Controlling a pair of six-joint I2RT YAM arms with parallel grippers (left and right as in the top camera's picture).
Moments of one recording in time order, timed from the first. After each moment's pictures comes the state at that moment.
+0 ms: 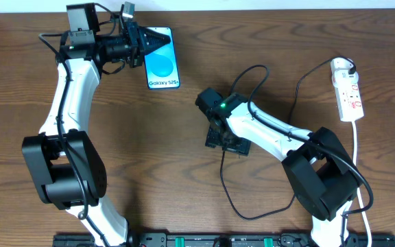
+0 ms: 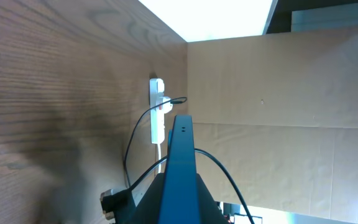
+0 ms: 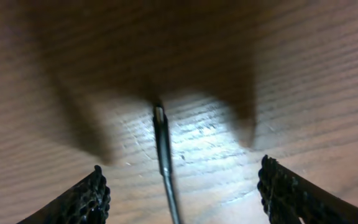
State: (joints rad) left arm 0.09 1.92 1.59 -0.44 1.23 -0.69; right arm 0.71 2.01 1.38 -0.95 0.00 1.01
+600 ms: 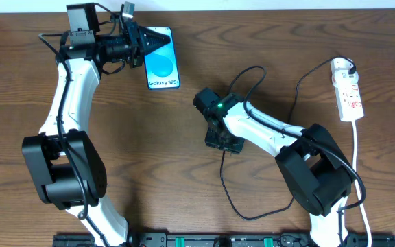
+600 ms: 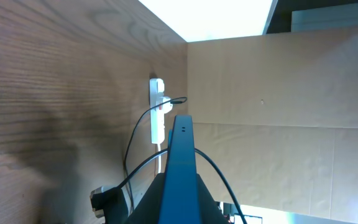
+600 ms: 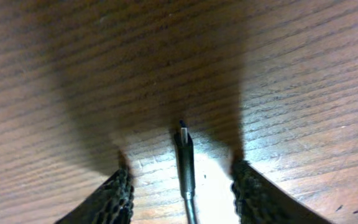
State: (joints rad) left arm 0.09 1.92 1.59 -0.44 1.23 -0.69; right arm 0.72 2.06 1.39 -0.92 -0.01 1.04
